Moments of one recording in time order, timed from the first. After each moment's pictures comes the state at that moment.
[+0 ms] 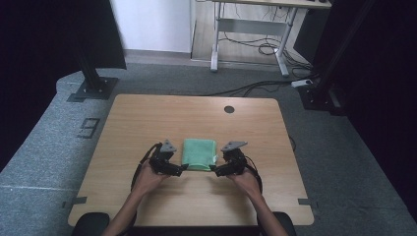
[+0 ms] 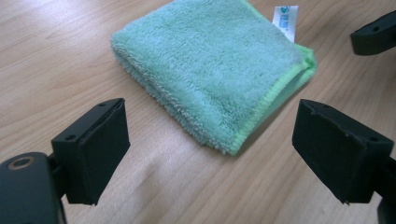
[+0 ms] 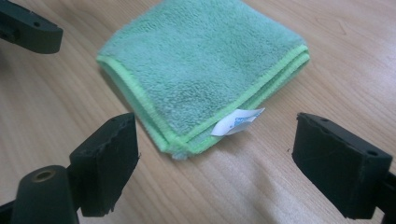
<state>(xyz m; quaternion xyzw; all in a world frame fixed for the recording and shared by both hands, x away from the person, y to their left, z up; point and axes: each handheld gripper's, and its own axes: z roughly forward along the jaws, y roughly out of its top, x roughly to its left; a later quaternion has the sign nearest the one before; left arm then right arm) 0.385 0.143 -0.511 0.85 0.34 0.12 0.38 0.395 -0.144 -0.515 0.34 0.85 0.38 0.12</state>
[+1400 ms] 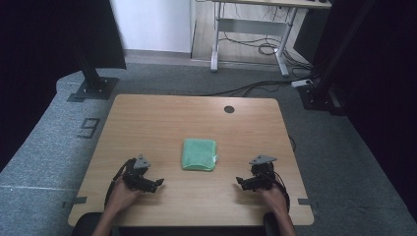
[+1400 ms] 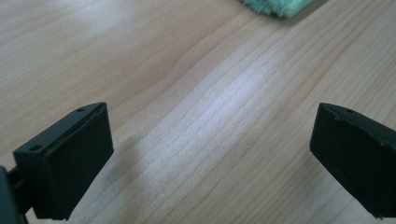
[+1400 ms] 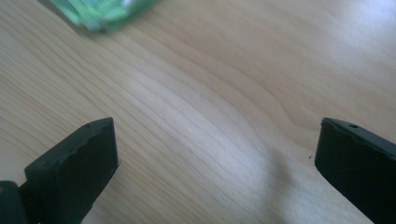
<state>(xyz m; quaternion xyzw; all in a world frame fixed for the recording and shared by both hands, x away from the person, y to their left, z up) 0.344 0.218 -0.543 0.85 0.38 0.14 0.34 0.355 -0.232 -0.539 0.41 0.83 0.33 0.17</state>
